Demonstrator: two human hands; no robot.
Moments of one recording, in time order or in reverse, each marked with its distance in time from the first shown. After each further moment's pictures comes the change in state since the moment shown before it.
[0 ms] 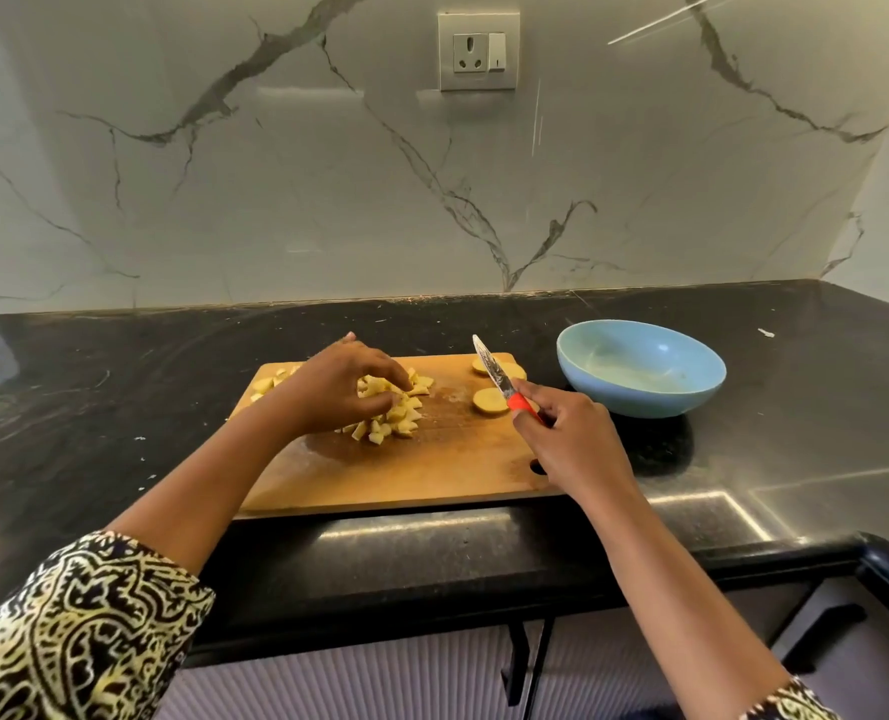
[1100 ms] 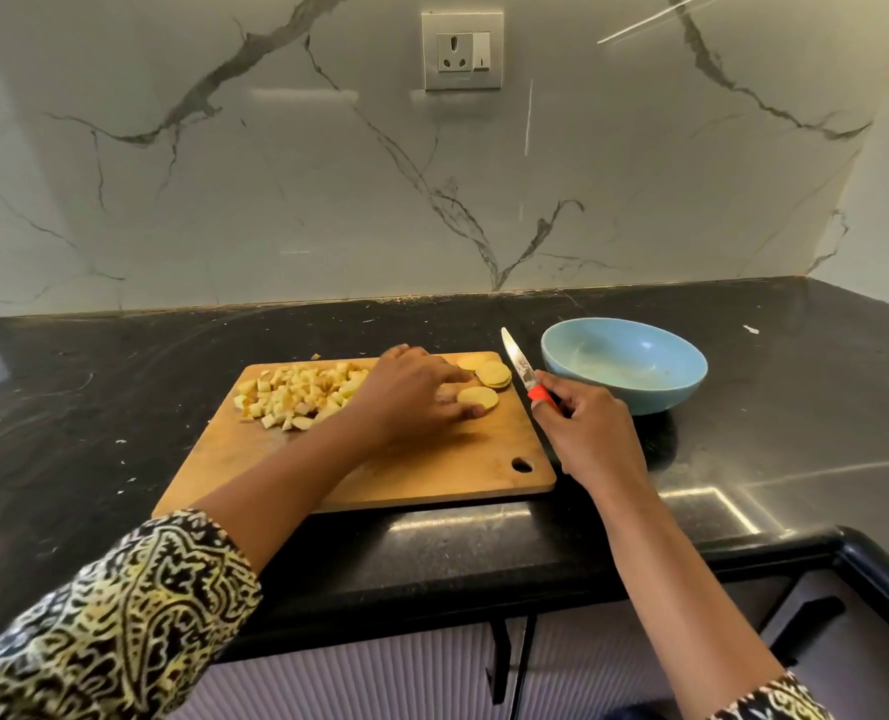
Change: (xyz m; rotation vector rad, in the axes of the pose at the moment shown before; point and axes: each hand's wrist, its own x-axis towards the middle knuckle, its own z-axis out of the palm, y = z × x) left_hand 0.040 0.067 0.043 0.325 -0.060 -0.031; right_hand 0.005 0.017 -0.018 -0.019 0.096 0.074
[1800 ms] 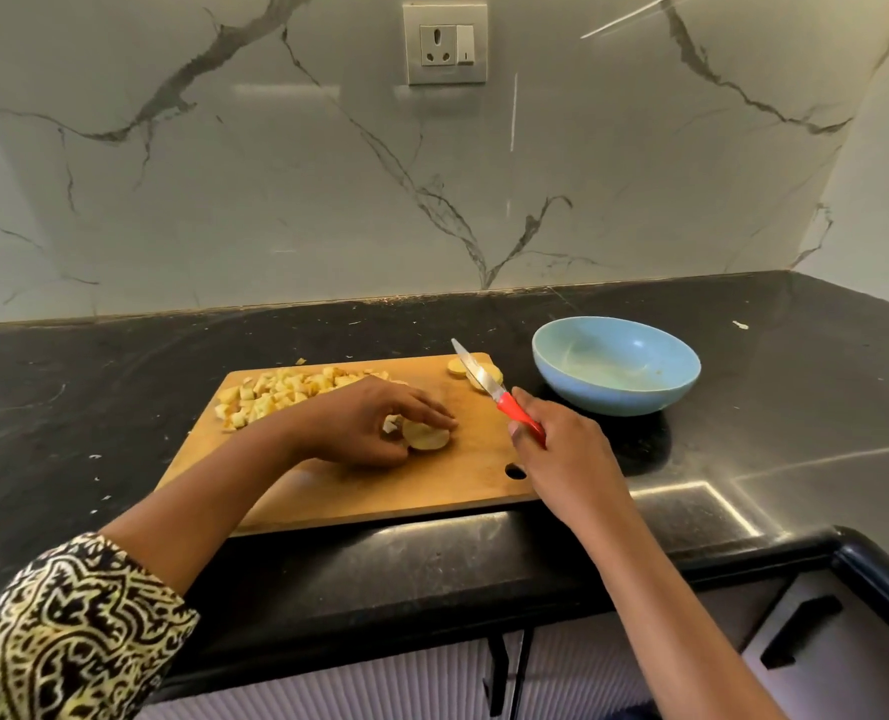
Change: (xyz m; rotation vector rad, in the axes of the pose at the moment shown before) left_hand -0.027 -0.032 -0.016 -0.430 -0.294 0.243; right_hand -0.023 -0.014 0.004 -0.141 -0.121 -0.053
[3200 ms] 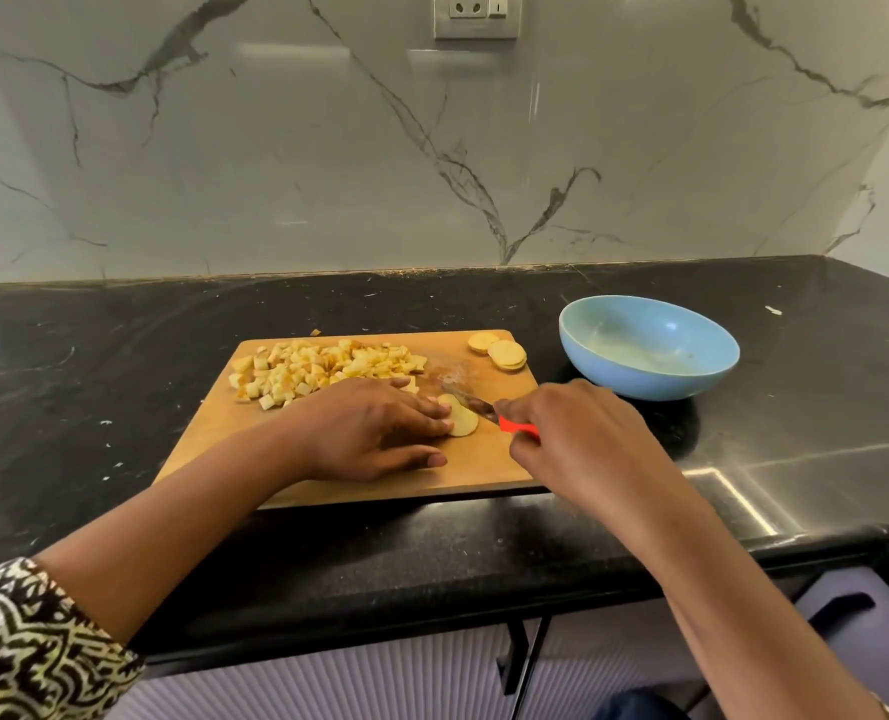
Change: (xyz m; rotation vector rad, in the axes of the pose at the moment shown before) left_hand -0.031 -0.001 0.016 0.267 0.091 0.134; right_hand -0.006 -0.044 -0.024 -0.422 -0.191 -0.328
